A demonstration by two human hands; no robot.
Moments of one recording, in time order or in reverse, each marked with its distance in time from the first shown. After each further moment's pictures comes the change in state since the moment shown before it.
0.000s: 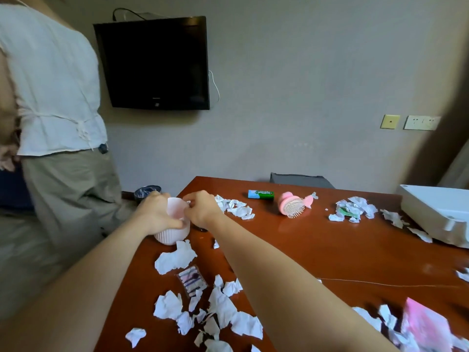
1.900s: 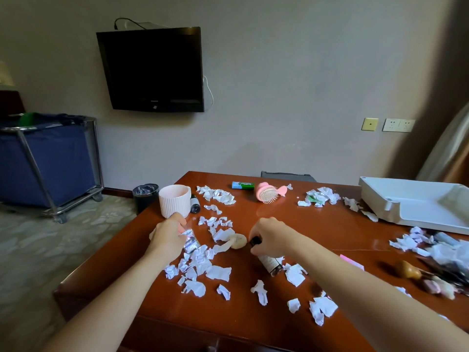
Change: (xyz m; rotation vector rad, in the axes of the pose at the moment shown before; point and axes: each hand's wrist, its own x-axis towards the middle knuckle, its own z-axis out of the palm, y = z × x) left_hand -0.120 0.058 0.050 -0.309 0.125 -0.115; right_hand -0.181 0.069 -0.118 -0.615 -0.225 0.035
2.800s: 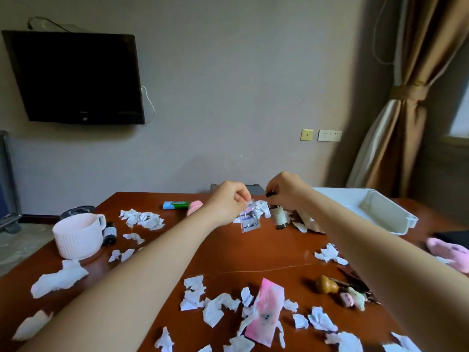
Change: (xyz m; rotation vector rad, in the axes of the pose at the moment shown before) left_hand 0.004 0.264 0.071 -0.221 -0.314 0.516; right_hand -0.032 0.155 -0.130 -0.005 0.430 0.283
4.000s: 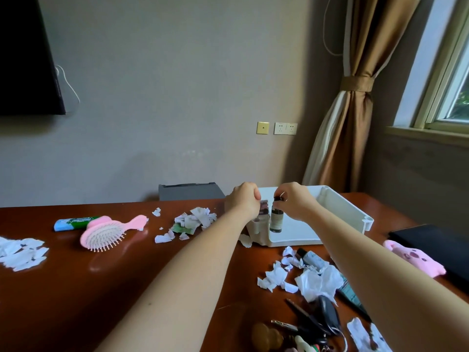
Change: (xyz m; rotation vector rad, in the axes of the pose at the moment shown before) left_hand 0.166 0.061 0.197 0.014 0.003 -0.045; right_hand 0.045 0.204 0.015 0.044 0.154 0.310
